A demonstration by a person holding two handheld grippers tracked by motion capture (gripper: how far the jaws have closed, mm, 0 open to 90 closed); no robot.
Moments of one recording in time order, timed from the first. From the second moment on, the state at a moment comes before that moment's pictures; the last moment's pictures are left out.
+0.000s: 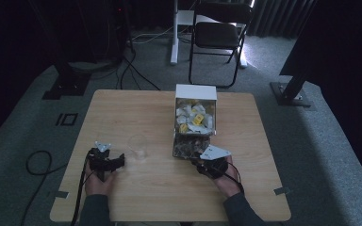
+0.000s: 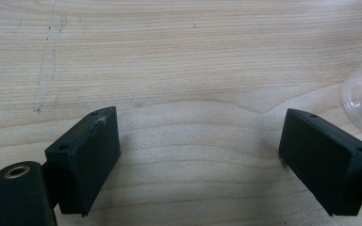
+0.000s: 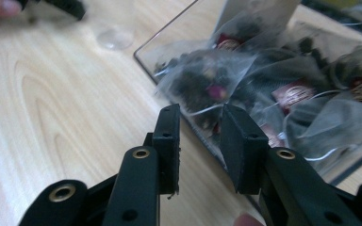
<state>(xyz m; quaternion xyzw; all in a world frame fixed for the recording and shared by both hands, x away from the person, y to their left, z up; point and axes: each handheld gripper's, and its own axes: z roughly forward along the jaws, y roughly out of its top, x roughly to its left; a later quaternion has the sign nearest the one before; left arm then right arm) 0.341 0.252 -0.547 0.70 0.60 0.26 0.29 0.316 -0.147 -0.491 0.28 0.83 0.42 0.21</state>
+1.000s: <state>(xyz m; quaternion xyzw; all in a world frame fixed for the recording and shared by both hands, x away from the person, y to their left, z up) 0.341 0.252 -0.547 0.70 0.60 0.25 0.29 0.330 -0.116 -0.483 0.33 0.80 0.44 0.25</state>
